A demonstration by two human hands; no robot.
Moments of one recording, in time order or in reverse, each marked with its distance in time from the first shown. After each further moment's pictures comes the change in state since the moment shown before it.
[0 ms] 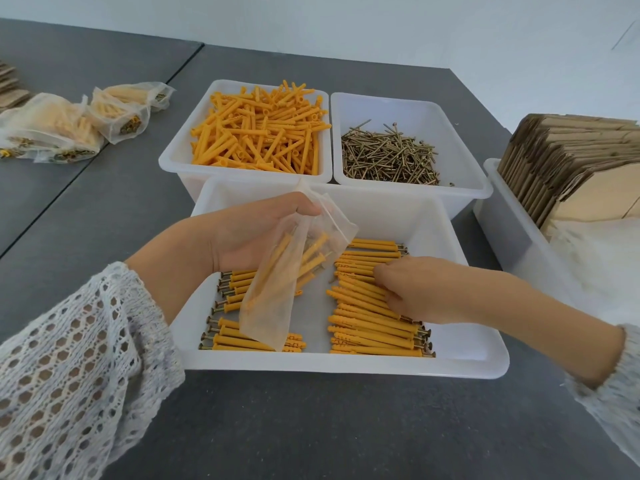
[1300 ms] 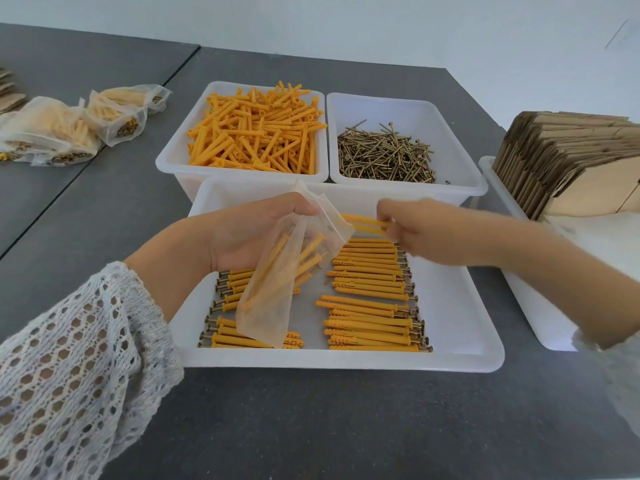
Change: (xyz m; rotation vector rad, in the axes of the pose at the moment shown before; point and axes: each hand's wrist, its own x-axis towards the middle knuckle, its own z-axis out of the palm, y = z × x) left_hand 0.001 -0.001 0.001 0.001 -0.011 -0.004; right_hand -0.011 0.018 -0.050 0.280 0.204 0.042
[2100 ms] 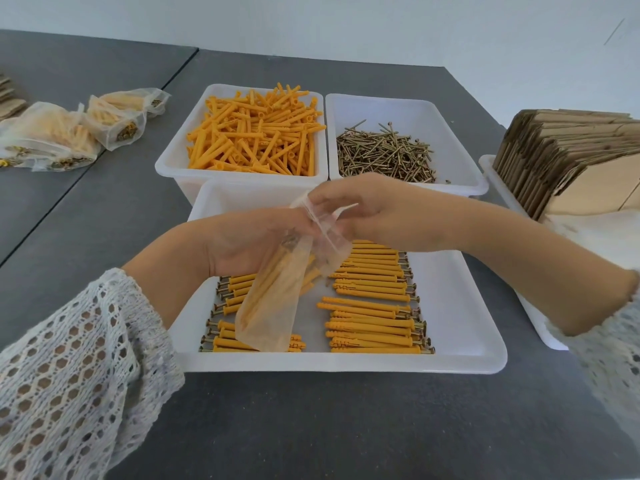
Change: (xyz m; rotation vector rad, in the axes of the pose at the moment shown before) left_hand -0.002 0.000 0.002 0.047 -0.106 0.033; right_hand 0.008 -0.046 -0.017 0.474 0.021 -0.343
